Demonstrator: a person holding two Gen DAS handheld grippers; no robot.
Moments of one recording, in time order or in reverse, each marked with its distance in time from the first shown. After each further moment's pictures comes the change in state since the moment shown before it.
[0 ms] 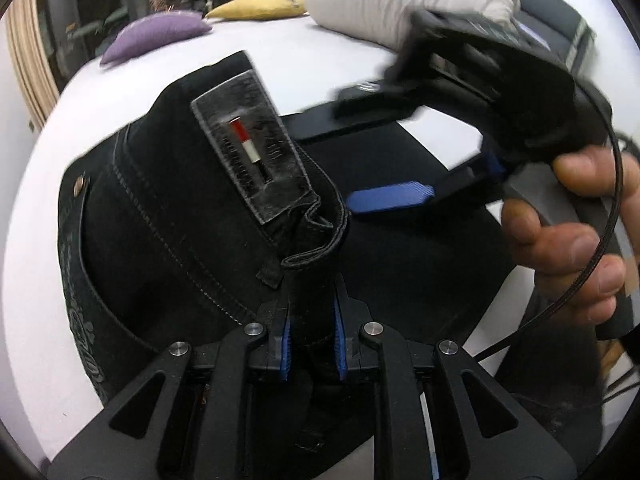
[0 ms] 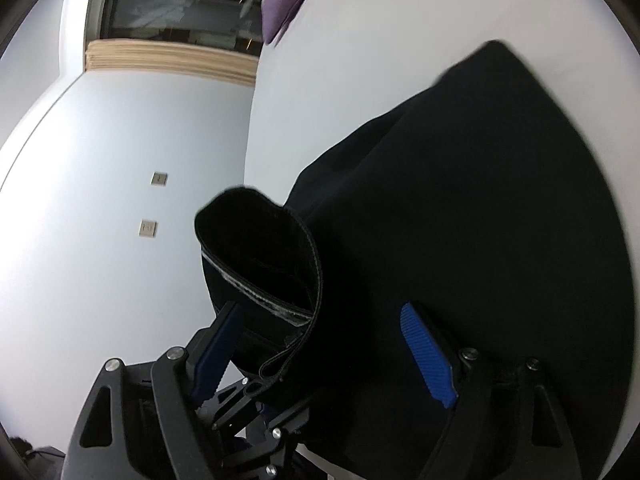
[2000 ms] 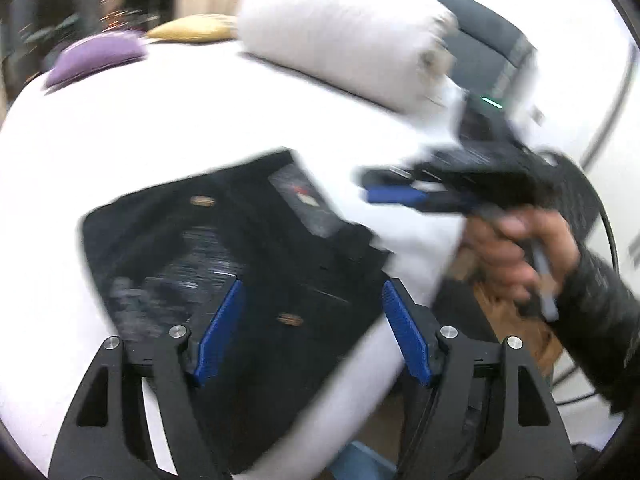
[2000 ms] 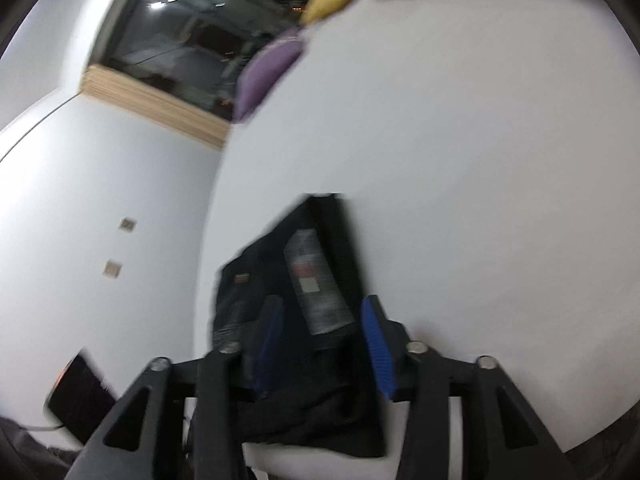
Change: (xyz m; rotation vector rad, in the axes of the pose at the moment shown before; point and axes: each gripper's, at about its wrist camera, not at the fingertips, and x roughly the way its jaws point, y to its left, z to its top) left arm -0.053 -0.005 0.017 -0.020 -0.063 -0.247; right arm -0.113 0.005 -0.035 -0.101 -0.271 -0.175
